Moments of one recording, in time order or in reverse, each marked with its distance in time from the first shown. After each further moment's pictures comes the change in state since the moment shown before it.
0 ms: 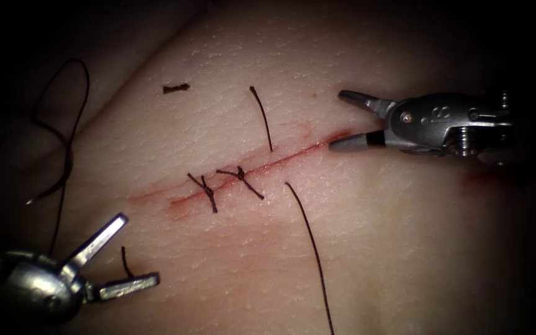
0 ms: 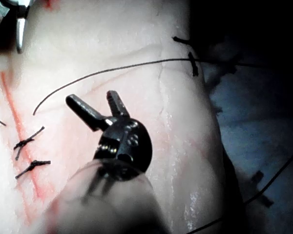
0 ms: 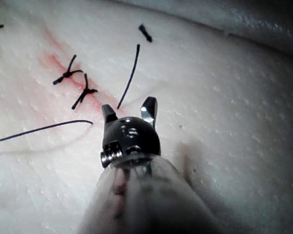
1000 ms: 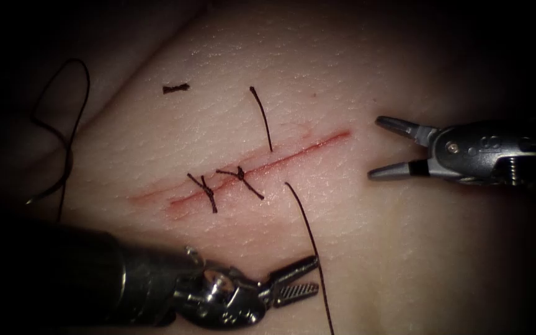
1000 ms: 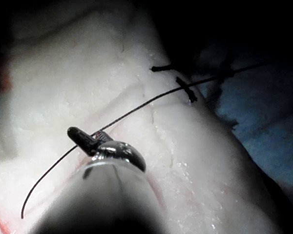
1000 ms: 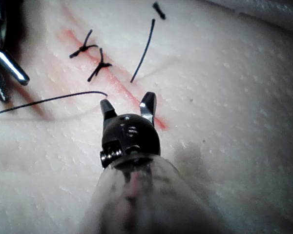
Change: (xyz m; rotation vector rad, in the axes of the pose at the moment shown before) right arm -0.001 -0.001 -0.005 0.015 0.031 -0.012; left arm -0.005 0.008 0.014 -0.218 -0.068 0.452
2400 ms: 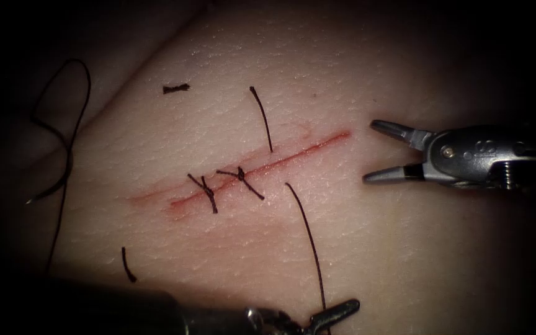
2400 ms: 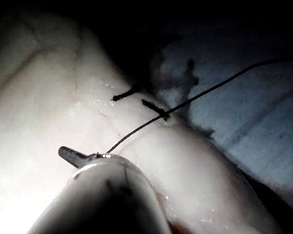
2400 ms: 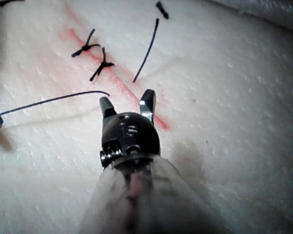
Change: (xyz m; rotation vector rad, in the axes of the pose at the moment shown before) right arm 0.000 0.000 0.001 0.016 0.028 -0.009; left arm 0.004 0.004 0.003 -0.117 0.027 0.278
